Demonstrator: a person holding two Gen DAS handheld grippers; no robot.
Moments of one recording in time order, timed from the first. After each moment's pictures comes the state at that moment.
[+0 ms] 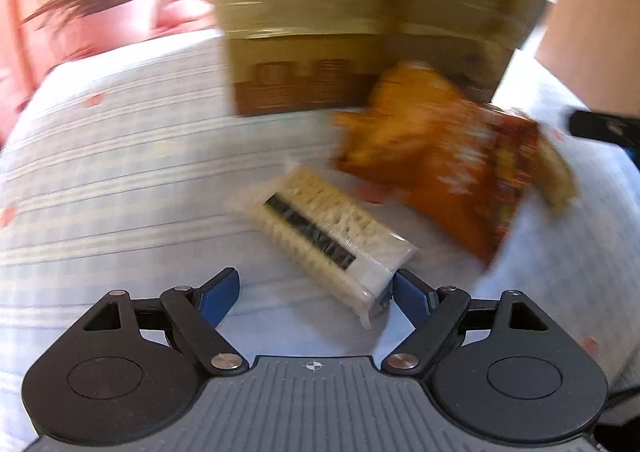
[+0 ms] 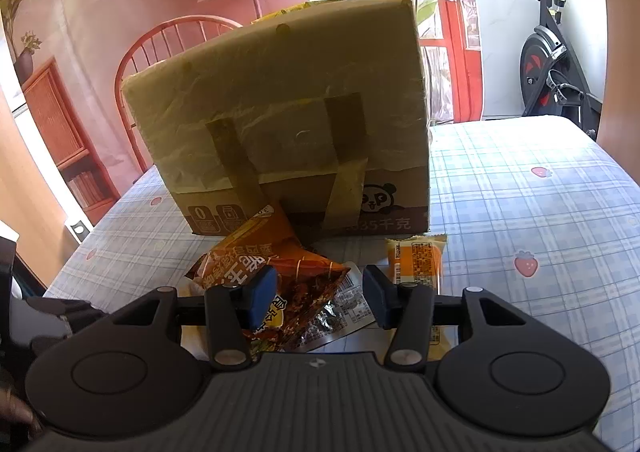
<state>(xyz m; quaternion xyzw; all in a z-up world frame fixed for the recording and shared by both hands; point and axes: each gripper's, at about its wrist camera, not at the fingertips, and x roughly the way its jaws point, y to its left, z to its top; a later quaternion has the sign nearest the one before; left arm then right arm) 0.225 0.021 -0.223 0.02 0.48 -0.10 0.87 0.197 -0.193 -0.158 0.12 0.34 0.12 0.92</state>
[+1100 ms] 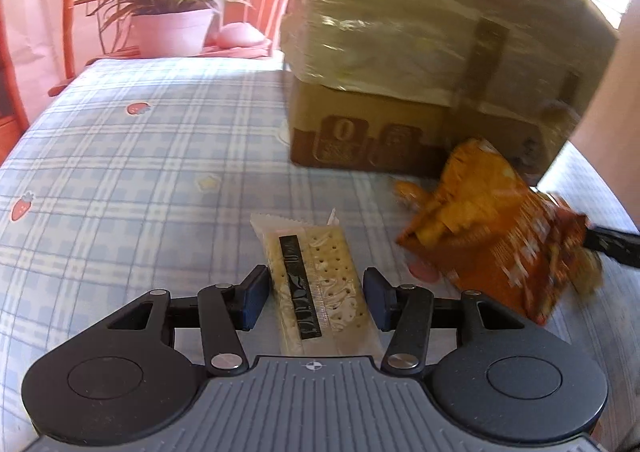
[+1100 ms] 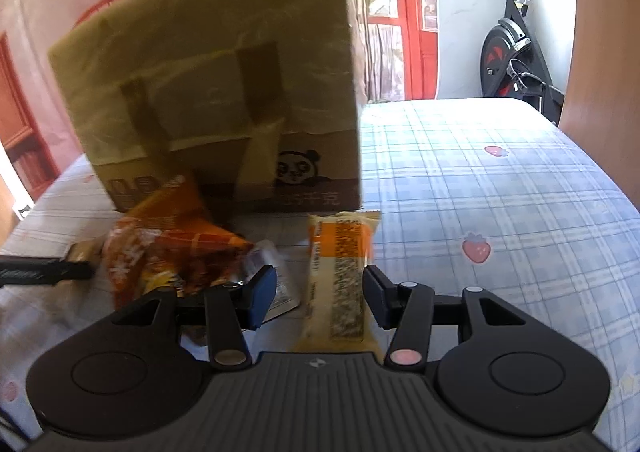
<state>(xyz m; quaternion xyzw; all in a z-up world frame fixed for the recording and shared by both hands) 0.242 0.040 -0.222 -0.05 0.42 -0.07 0.90 0.223 -0.214 -0.204 0.08 0.37 0.05 0.92</state>
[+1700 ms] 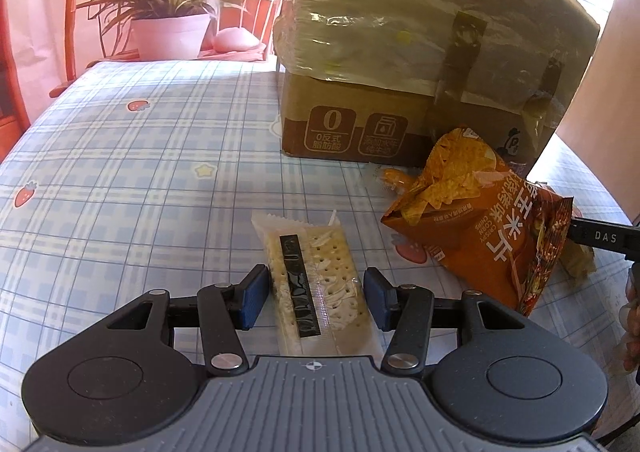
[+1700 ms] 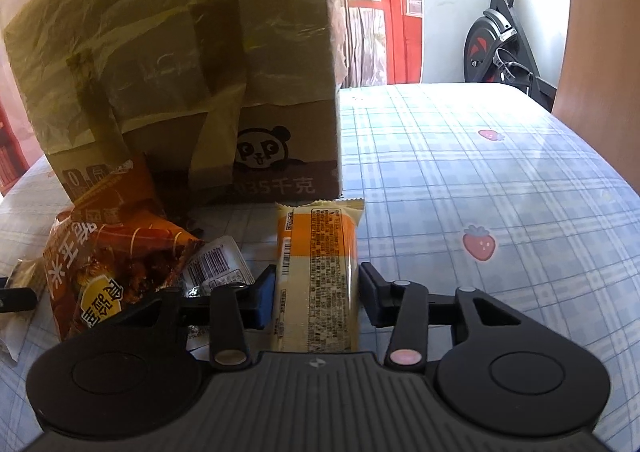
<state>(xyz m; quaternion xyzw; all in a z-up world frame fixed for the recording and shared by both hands) 0.229 0.037 -0.226 -0.05 0.40 -0.08 0.91 0.243 -0.215 -0.235 0.08 0.38 0.03 0.92</state>
